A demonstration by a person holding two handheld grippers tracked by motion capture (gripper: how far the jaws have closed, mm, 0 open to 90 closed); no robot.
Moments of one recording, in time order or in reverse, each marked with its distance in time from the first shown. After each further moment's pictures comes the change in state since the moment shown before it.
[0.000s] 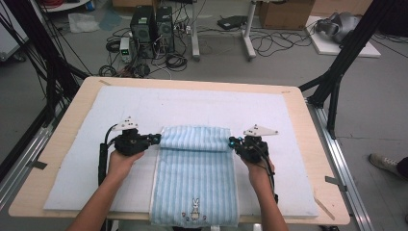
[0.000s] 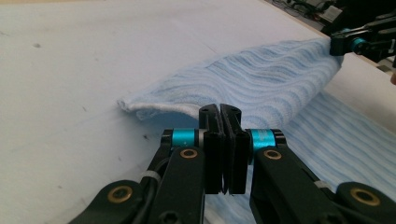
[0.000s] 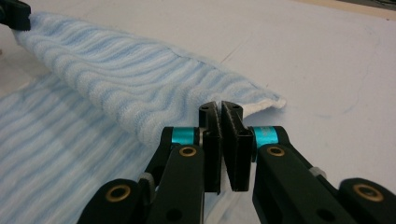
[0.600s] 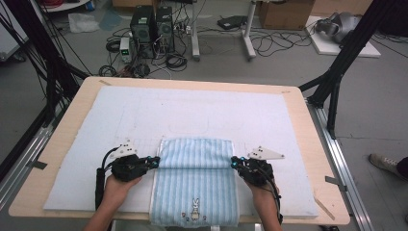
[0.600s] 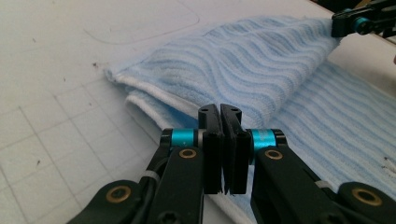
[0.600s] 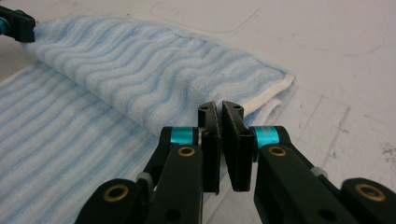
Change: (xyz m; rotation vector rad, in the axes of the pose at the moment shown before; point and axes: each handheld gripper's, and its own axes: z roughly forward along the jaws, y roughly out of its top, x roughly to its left) left arm -0.034 -0.046 -0.020 0.033 0.001 0.020; right arm 0.026 -0.043 -0.031 0.009 0.024 0.027
